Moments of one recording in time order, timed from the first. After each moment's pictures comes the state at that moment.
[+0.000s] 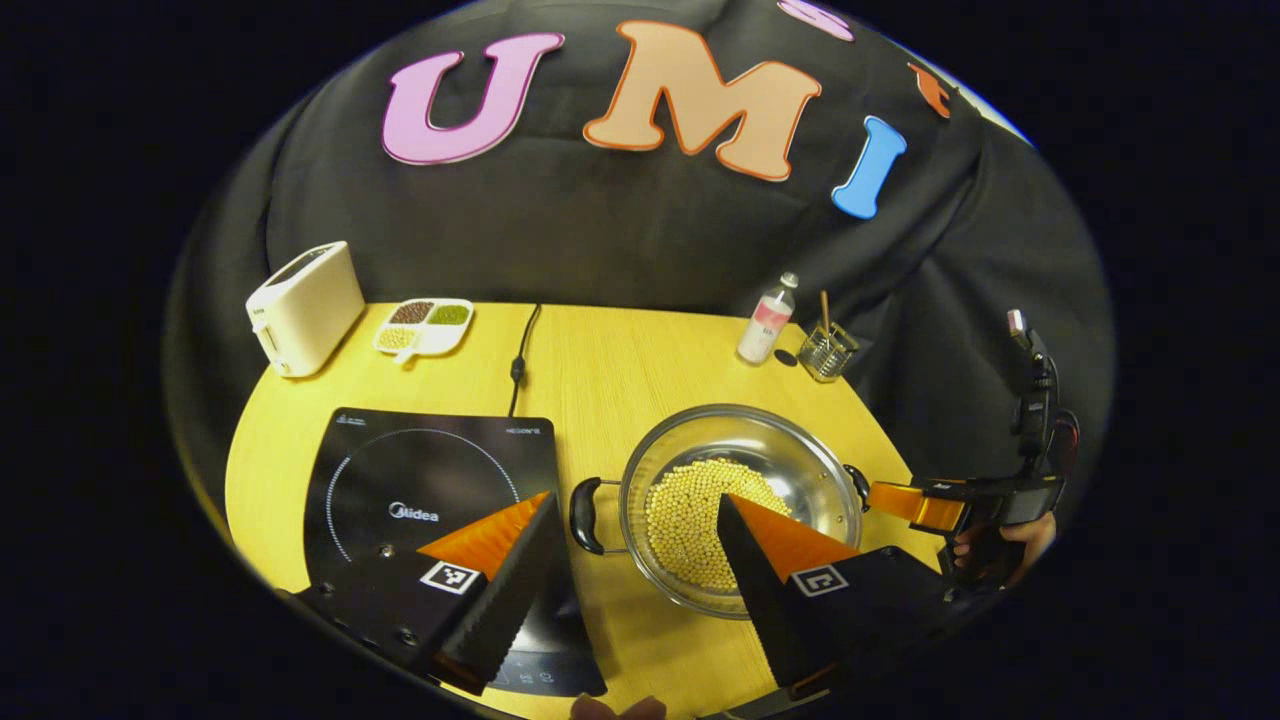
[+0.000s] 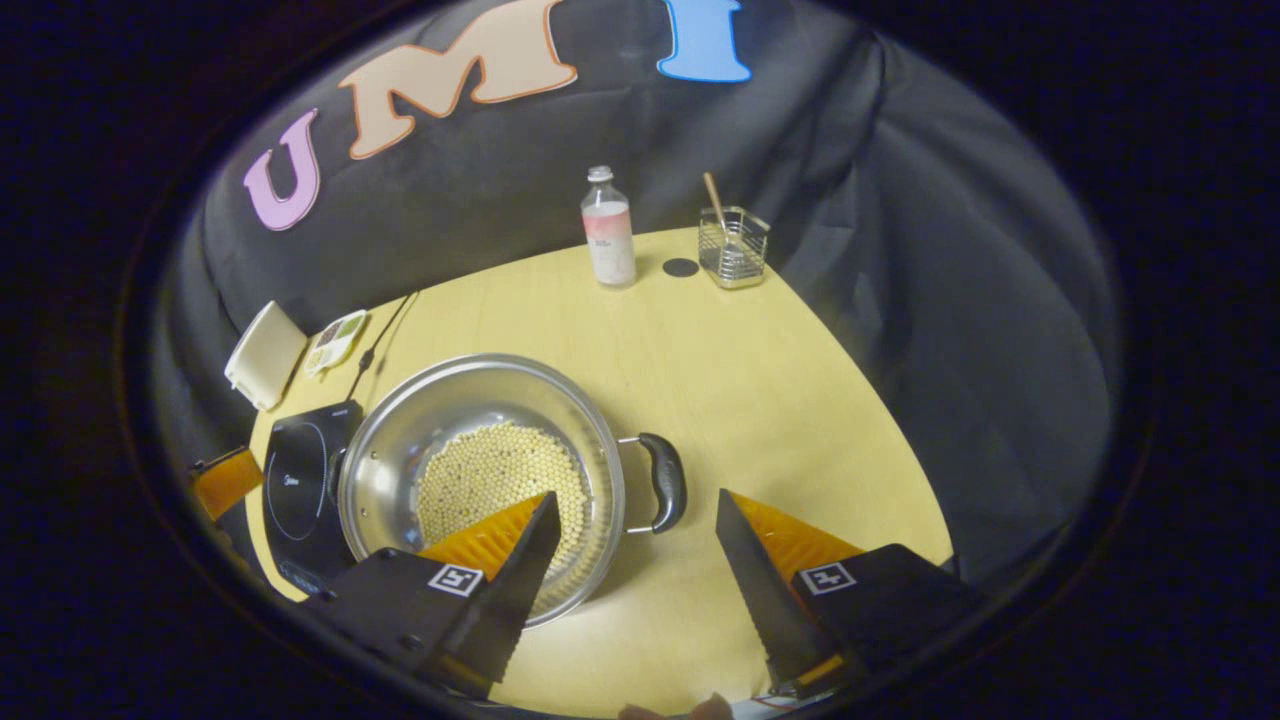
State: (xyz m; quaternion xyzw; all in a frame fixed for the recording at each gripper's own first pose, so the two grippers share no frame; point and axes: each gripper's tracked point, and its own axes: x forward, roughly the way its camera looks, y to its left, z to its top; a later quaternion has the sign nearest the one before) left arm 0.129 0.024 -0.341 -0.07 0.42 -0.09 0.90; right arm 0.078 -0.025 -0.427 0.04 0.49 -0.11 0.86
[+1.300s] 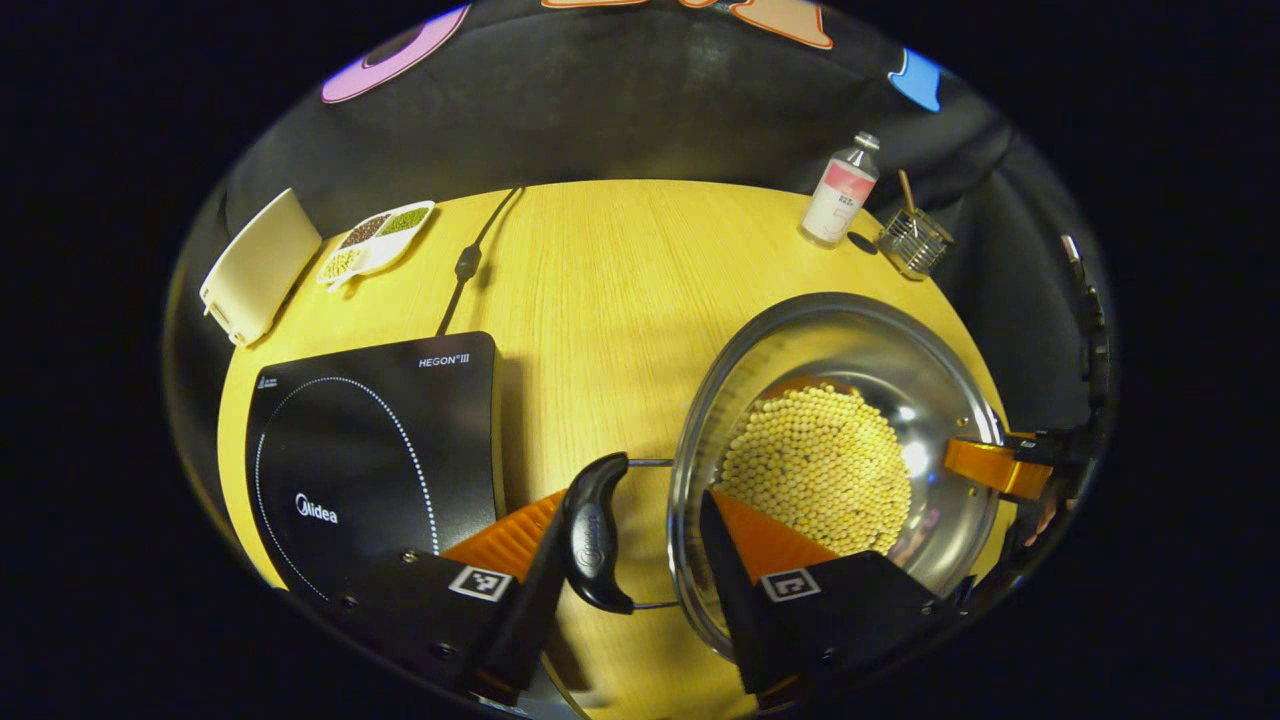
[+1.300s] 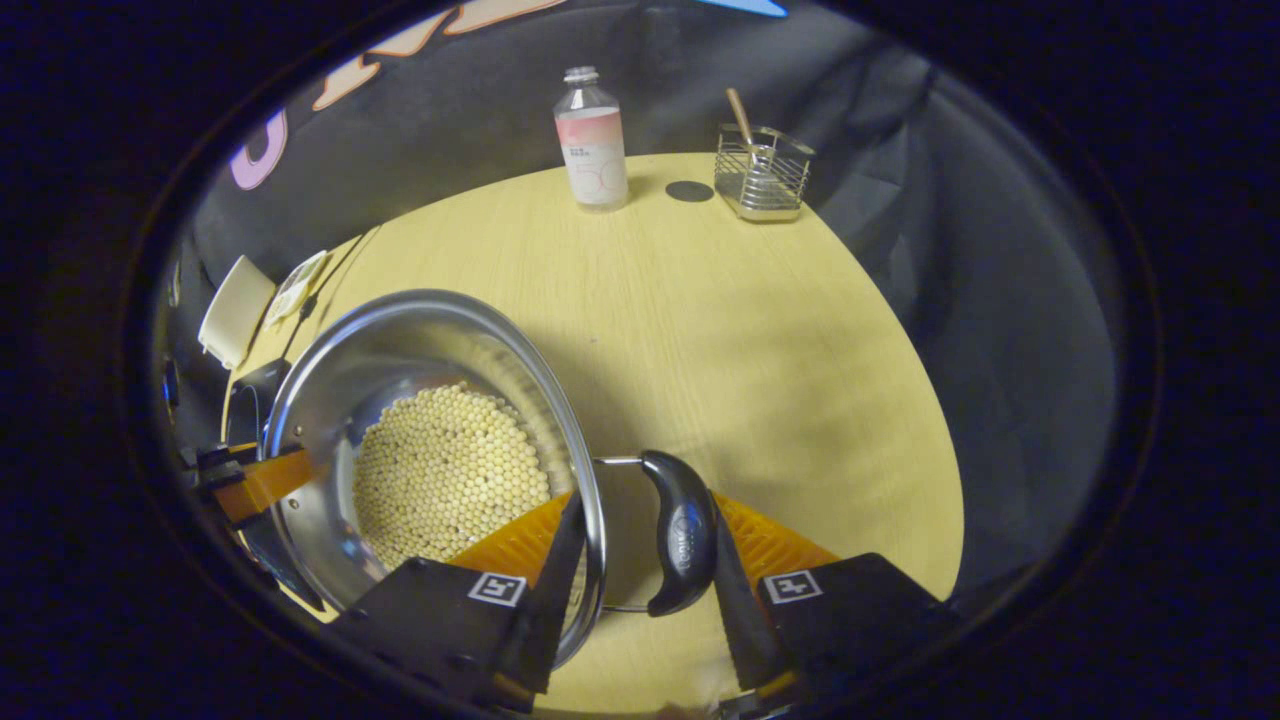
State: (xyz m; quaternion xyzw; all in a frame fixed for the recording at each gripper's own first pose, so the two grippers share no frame) left arm 0.152 0.034 -0.478 0.00 0.55 -0.05 0.84; right arm 0.105 -0.059 -0.509 0.02 0.58 -0.09 0.81
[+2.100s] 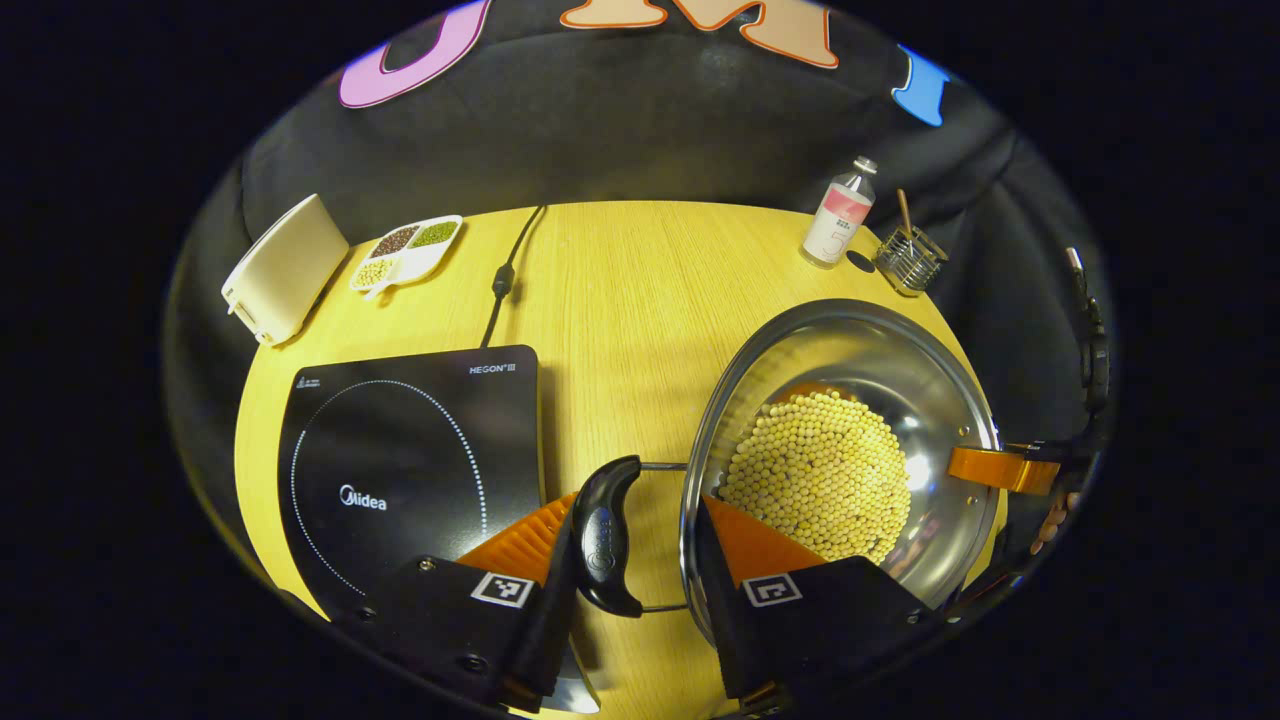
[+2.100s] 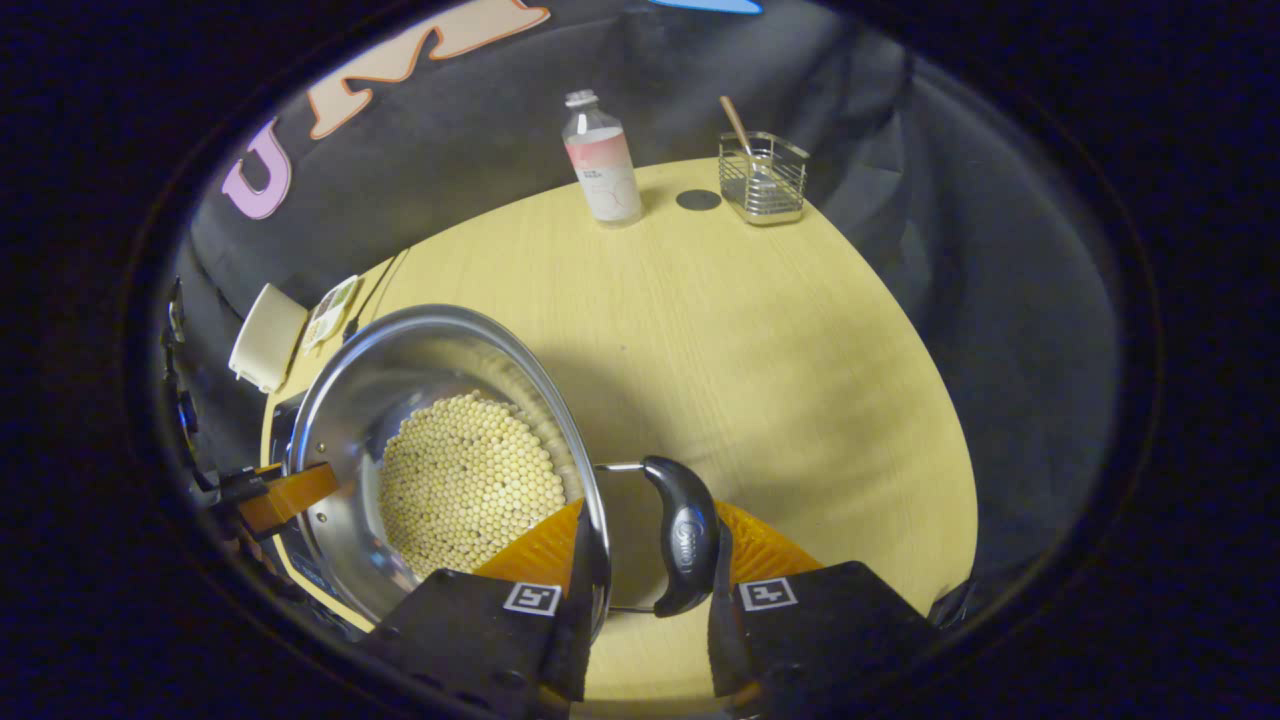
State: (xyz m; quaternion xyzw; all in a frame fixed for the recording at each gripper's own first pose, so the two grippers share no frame) left arm 0.153 0.032 -0.451 -0.01 0.52 -0.04 0.85; right arm 0.099 -0.040 -0.472 0.07 0.57 -0.06 0.81
